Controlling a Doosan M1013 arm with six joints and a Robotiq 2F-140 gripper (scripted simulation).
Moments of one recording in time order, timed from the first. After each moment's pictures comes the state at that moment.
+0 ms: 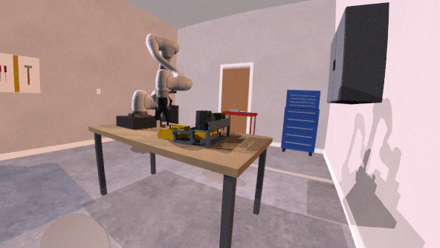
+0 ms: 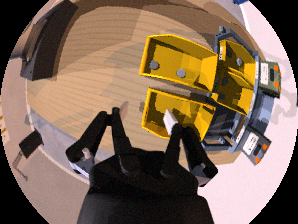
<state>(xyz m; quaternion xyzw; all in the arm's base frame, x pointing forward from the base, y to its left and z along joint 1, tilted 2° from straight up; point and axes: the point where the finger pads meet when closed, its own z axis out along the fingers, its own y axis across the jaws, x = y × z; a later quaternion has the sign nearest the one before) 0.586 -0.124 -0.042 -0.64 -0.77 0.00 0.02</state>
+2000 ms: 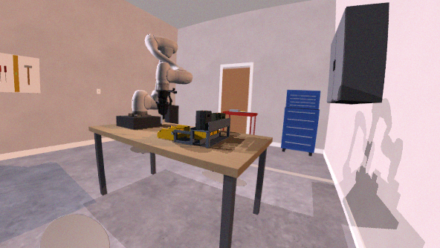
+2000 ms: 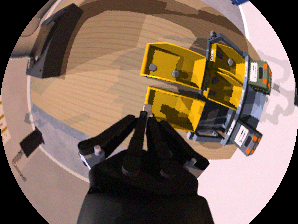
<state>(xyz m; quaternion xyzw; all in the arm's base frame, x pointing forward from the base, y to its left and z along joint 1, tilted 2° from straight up) 0.588 -0.125 0.011 -0.64 -0.77 0.00 0.02</state>
